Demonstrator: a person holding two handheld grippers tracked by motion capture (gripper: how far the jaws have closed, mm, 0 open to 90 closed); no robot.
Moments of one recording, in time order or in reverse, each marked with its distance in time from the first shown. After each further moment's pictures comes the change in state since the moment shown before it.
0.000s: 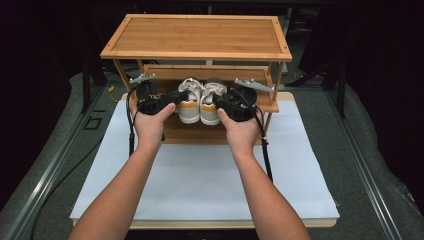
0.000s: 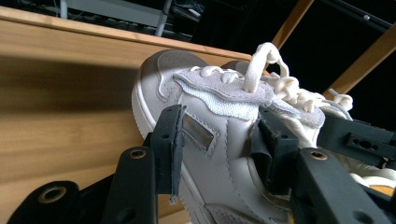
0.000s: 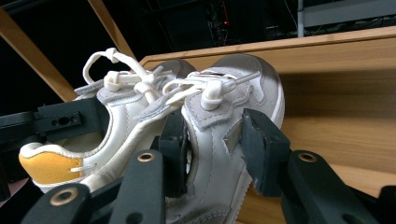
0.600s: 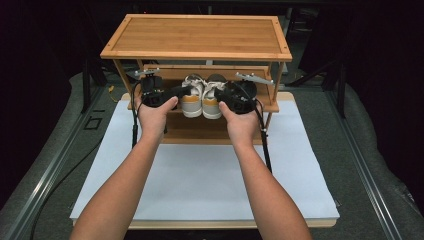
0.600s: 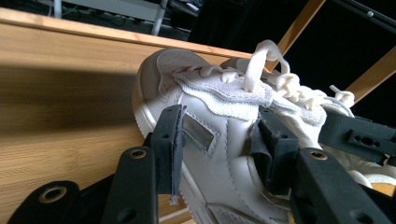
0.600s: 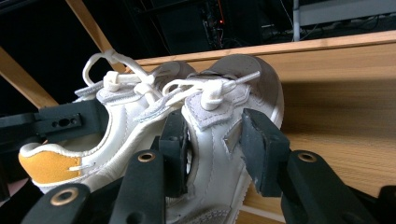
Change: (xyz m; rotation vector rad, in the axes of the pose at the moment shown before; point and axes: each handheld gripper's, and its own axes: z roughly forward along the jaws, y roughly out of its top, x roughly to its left) left arm 0.014 0.009 0.025 0.031 -0.020 -0.013; right arm -0.013 0.010 0.020 0.015 -0.018 0.003
